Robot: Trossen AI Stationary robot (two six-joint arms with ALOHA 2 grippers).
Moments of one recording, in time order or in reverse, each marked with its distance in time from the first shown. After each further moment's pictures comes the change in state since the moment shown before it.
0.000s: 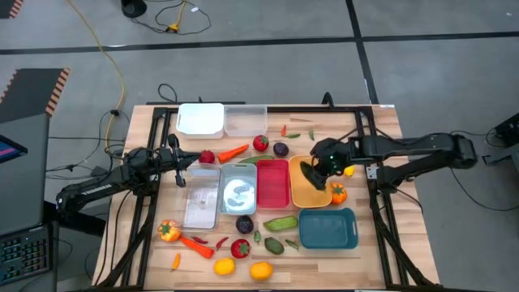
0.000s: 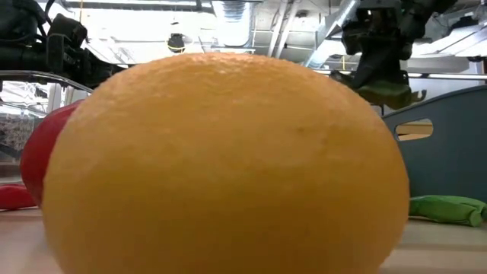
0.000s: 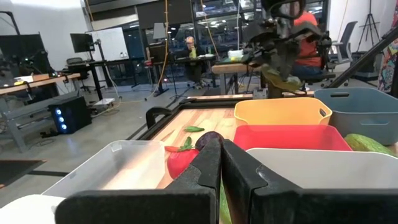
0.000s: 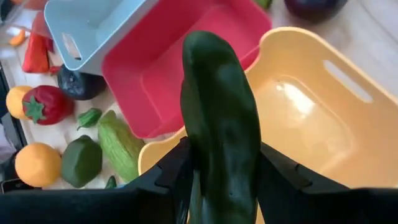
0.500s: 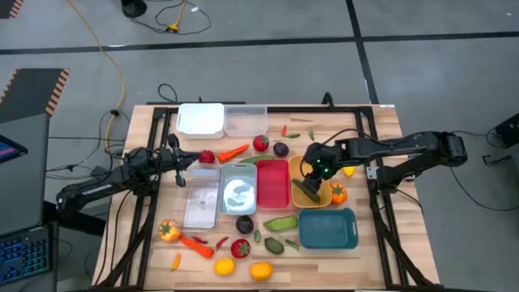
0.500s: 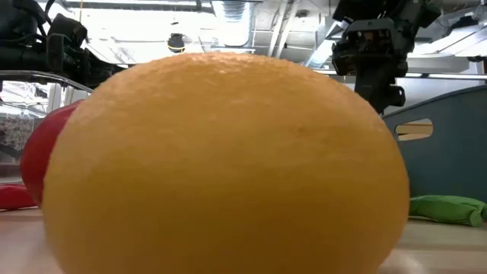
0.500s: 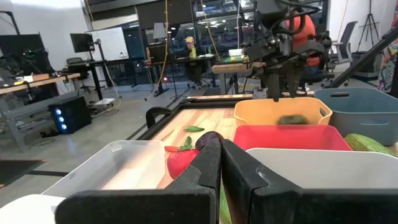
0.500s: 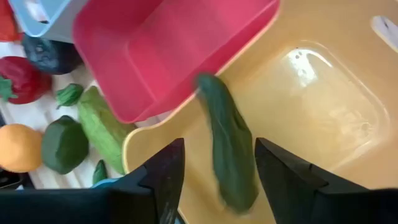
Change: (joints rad) left arm 0.000 0.000 0.000 0.000 0.000 0.000; right arm -0.014 0.144 0.000 0.008 -0.091 -0.007
